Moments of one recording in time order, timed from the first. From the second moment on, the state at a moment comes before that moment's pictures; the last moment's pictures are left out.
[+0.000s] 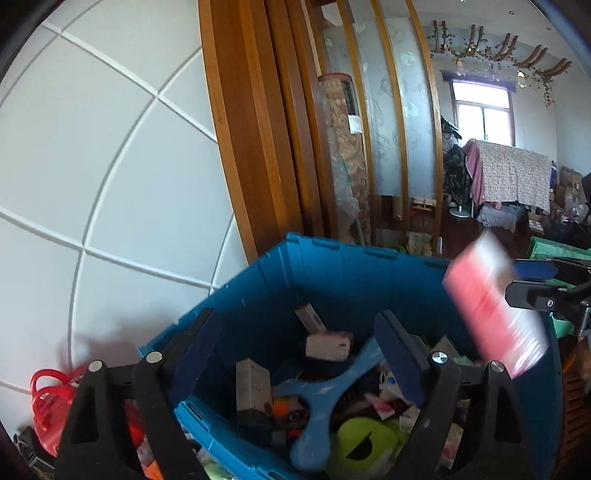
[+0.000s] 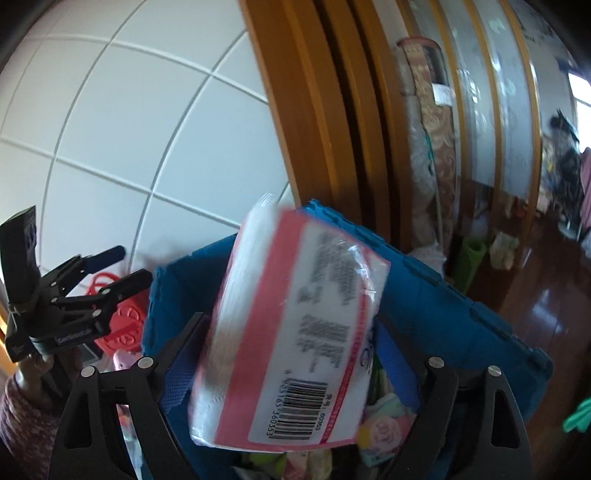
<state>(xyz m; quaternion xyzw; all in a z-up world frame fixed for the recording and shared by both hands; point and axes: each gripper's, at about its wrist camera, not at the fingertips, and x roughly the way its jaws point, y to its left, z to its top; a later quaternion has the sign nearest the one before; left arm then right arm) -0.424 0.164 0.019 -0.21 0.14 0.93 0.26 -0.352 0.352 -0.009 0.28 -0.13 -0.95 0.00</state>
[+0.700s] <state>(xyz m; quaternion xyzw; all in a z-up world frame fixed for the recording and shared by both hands) -0.291 0.060 -0.026 -0.18 0.10 0.98 0.05 -0.254 0.279 0.006 0.16 -0.08 -0.98 0.12</state>
